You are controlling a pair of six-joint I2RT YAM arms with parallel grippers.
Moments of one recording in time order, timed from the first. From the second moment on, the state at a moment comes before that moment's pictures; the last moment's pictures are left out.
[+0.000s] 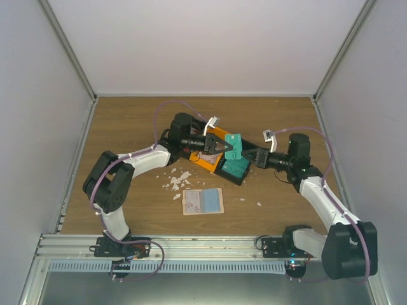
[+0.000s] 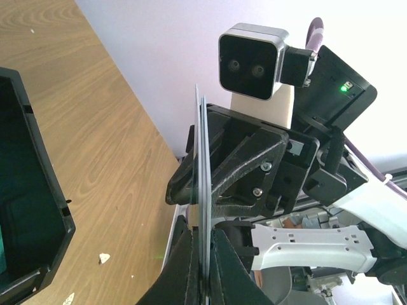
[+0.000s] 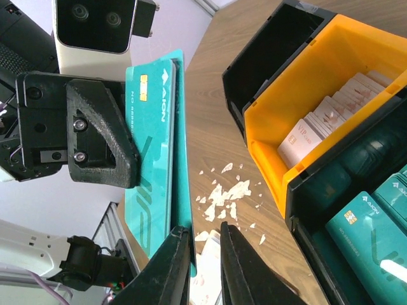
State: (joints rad) left arm -0.59 1.79 1.12 0.43 1.03 -0.89; right arm 0.09 1.11 0.63 -0.03 -0.96 0.46
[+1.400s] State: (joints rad) left arm -0.60 2.08 1.25 0.47 1.10 -0.97; right arm 0.00 1.24 0.53 0.08 -1.01 0.61
